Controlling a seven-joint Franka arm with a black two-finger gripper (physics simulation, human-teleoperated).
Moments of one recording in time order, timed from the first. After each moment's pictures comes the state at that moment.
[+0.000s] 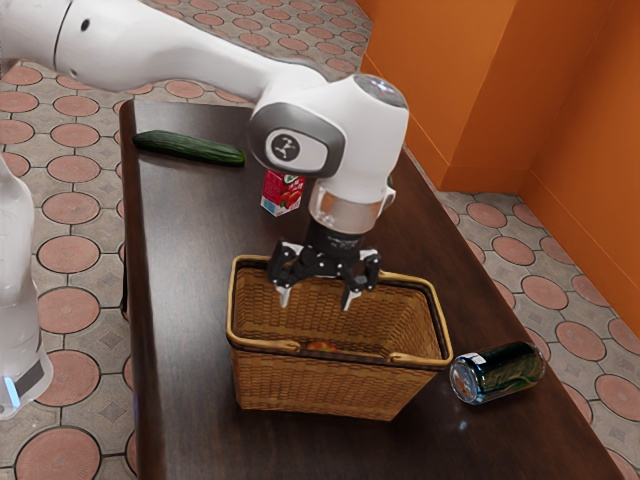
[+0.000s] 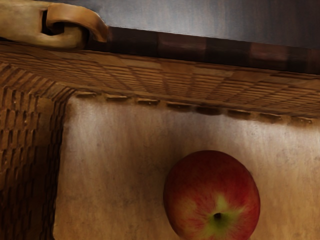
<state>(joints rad) 0.01 -0.22 -0.42 -1.99 -0.15 1.77 -1.84</state>
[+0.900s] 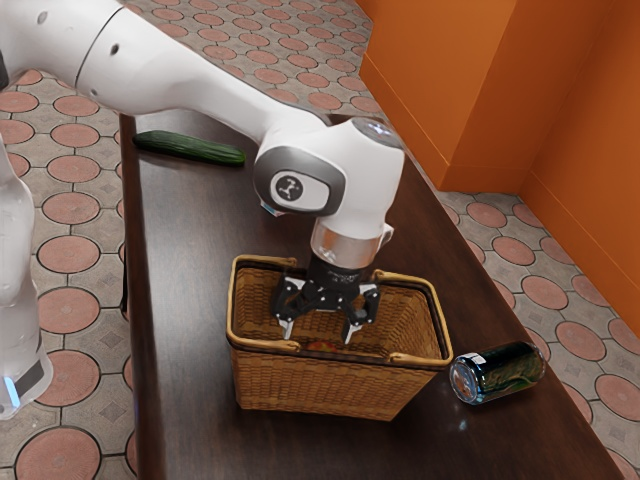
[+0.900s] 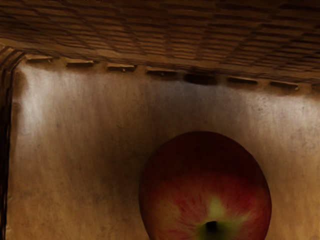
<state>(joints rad) 0.00 -0.17 -0.42 -2.08 -0.20 1.93 -1.81</state>
